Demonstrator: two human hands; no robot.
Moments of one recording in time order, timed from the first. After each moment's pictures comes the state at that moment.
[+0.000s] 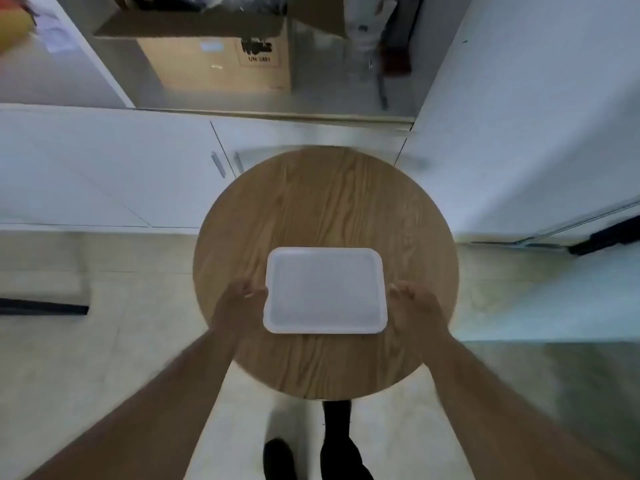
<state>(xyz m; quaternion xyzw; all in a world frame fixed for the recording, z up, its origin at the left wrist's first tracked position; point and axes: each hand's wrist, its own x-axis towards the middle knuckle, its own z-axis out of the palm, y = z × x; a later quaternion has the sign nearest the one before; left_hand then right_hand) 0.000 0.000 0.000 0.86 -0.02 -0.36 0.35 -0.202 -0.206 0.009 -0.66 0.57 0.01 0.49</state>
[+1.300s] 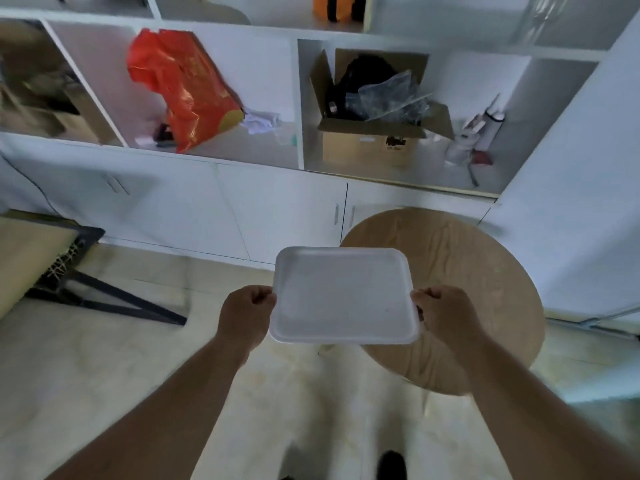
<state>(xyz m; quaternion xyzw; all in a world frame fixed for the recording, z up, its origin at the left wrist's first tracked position) 0.045 0.287 0.175 0.86 -0.03 -0.20 0.46 -0.116 0.022 0.166 -0.76 0.47 -0.05 0.45</state>
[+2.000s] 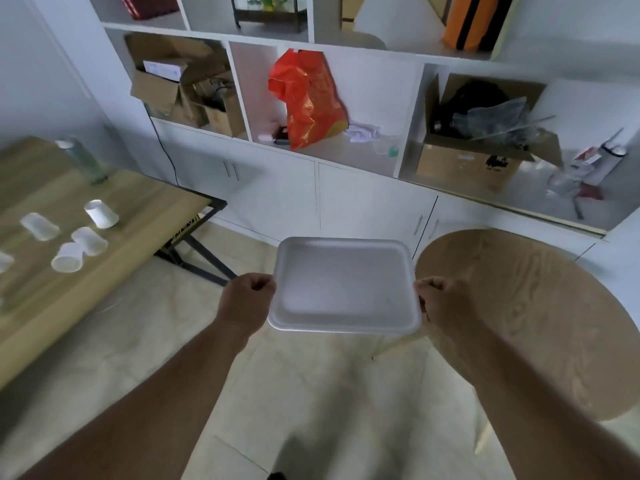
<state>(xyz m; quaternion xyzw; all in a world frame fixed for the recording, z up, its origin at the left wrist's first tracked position) 0.026 0.476 0.209 0.86 0.06 -0.11 0.49 -0.072 0.174 0.192 -0.77 0.33 -0.06 0.53</state>
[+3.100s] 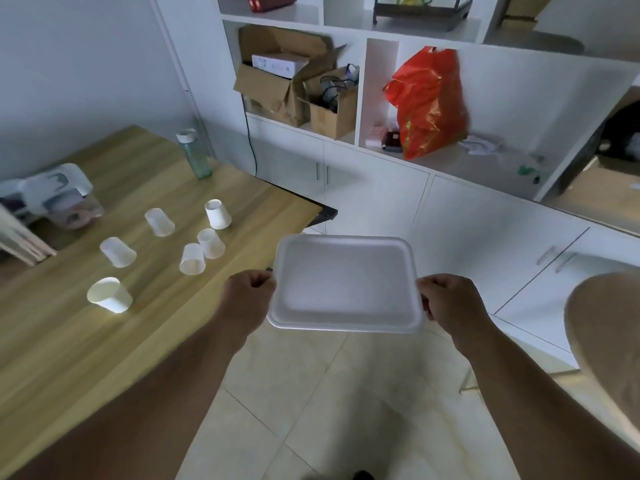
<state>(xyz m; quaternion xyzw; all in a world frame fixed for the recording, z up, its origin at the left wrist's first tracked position) 0.194 0.789 0.205 0.84 0.13 -0.08 0.53 0.133 0.475 0.195 -0.79 0.28 -0.04 0.54</state>
